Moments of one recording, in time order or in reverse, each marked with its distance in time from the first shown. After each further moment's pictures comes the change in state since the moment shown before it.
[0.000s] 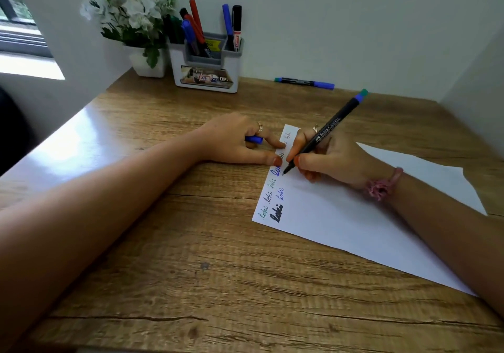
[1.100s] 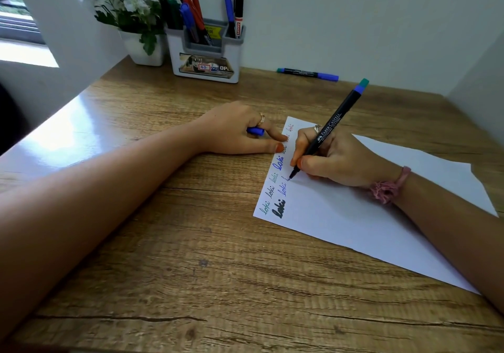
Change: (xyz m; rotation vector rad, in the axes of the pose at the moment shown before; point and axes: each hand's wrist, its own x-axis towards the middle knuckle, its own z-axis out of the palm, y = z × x) left_hand 0.003 -0.005 0.003 0.007 0.016 0.021; right_hand 0.000 0.009 0.003 -0.069 -0.084 -0.019
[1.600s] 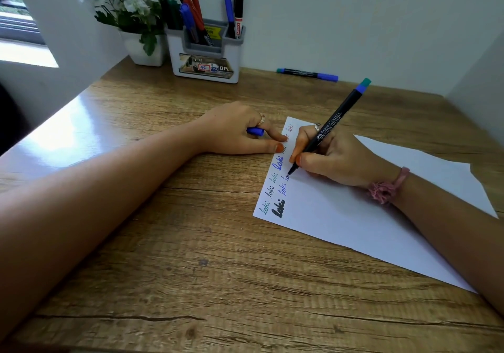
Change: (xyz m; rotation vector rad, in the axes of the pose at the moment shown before) left_hand -0.002 0.002 0.000 -0.024 0.019 0.003; right_hand -0.001 -0.002 0.001 -0.011 0.052 -0.011
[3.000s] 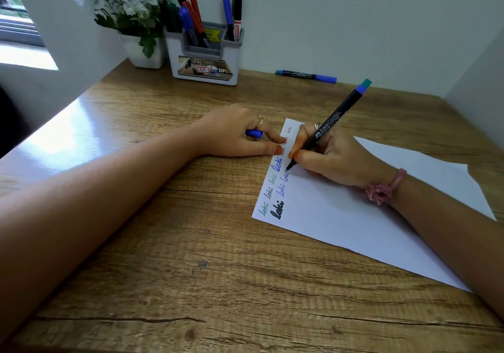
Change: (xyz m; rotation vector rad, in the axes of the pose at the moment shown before) left_hand 0.000 -0.001 0.000 0.012 0.000 0.003; right_hand 0.002 0.002 -0.001 -0.030 0.062 0.019
